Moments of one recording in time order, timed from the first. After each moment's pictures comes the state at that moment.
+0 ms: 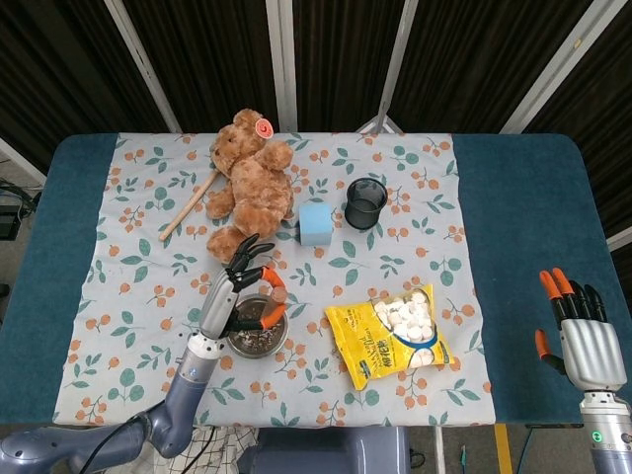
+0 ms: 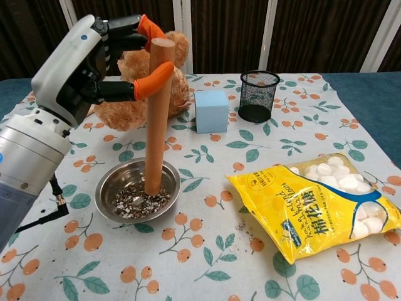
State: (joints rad) left arm -0.61 -1.96 -0.18 -1.17 1.66 1.57 -0.52; right arm 0.10 -1.13 0.08 -1.62 -1.44 1.44 -0.13
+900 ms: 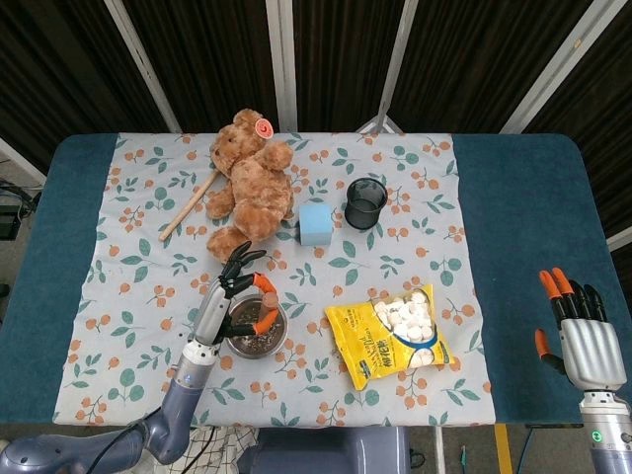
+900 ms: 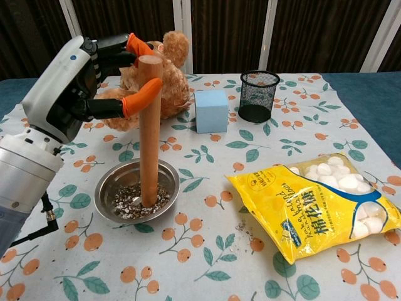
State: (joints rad) left arm -0.58 -1.99 -0.15 -1.12 1.67 1.61 -0.58; right arm 0.10 -1.13 0.08 -1.62 -1.44 1.44 -0.13
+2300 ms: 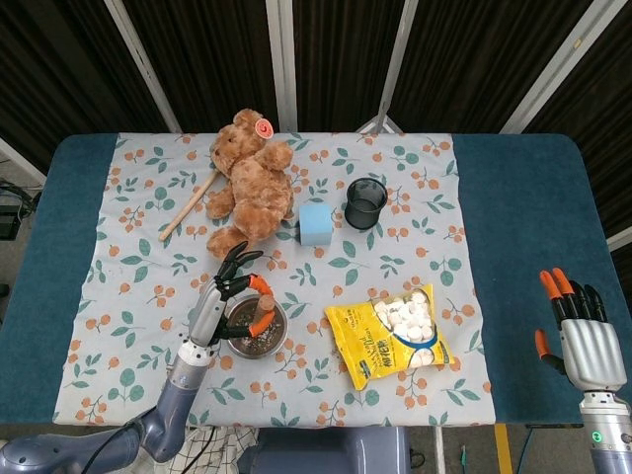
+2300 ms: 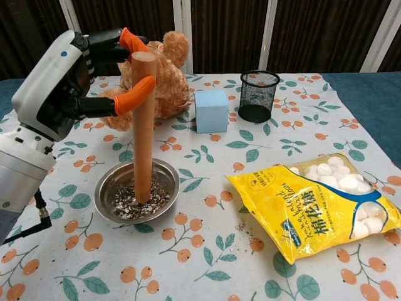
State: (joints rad) left arm -0.58 -1.97 -0.14 -1.10 1.70 1.65 -0.59; right arm 0.10 -1.14 0.08 -1.62 -1.44 1.44 -0.12
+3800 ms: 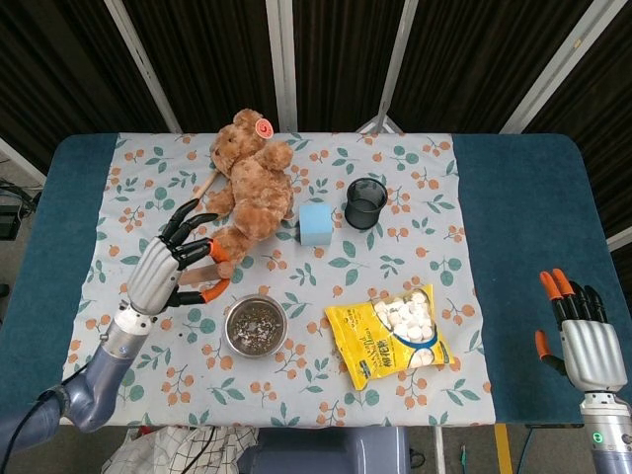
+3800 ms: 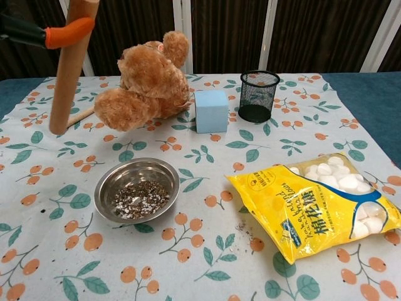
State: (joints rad) left arm -0.59 -1.51 -0.17 -1.33 1.73 1.56 -0.32; right arm 0.10 -1.13 0.08 -1.62 -1.44 1.44 -0.11
